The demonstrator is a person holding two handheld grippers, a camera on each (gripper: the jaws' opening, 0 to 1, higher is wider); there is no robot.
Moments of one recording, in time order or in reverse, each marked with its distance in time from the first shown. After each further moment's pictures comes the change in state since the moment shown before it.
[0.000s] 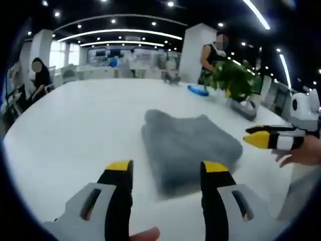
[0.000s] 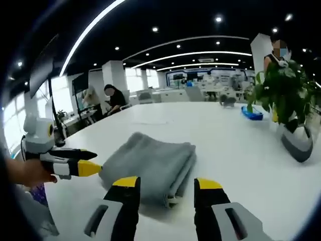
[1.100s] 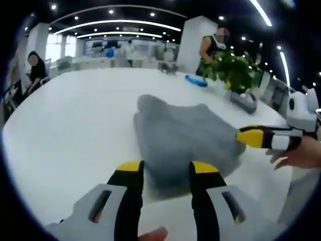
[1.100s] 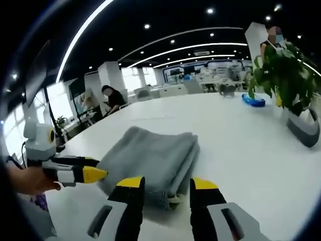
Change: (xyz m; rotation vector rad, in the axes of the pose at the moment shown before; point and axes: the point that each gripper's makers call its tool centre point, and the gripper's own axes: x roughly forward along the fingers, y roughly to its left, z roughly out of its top) left arm 0.015 -0.010 -0.020 -0.013 0.080 -0.025; right arm 0.014 0.001 -0.014 0.071 0.023 0.021
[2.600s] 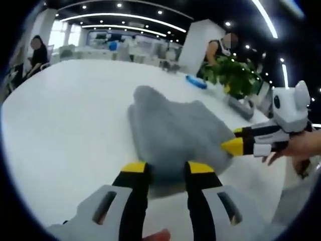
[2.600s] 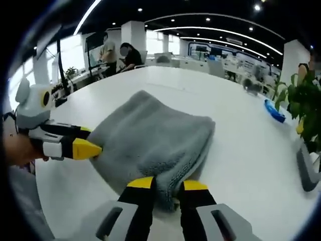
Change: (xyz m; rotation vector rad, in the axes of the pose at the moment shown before) left arm 0.007 0.000 -0.011 -0.103 0.007 -0.043; right arm 0.034 -0.001 -0.020 -0.294 0.288 0.034
